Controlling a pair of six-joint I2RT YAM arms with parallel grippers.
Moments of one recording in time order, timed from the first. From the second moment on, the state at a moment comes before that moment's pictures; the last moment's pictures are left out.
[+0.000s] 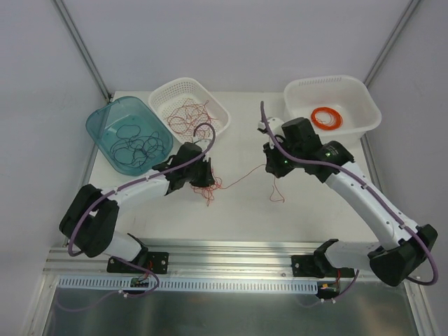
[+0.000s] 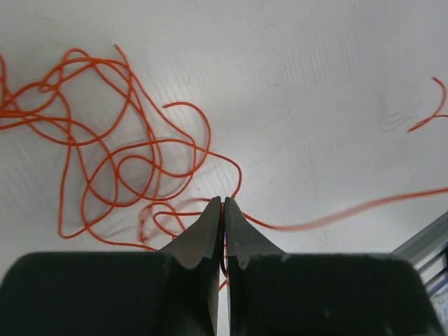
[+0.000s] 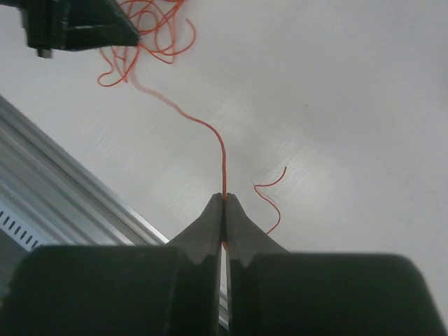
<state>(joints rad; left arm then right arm) -0.63 1.44 0.80 -0.13 0.14 -0.44 0.66 1.26 1.31 -0.89 -0.14 -0.02</state>
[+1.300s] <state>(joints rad) -0.26 1.18 0.71 -0.53 -0.17 -0.53 0.09 1.08 1.92 -0.77 0.08 0.10</state>
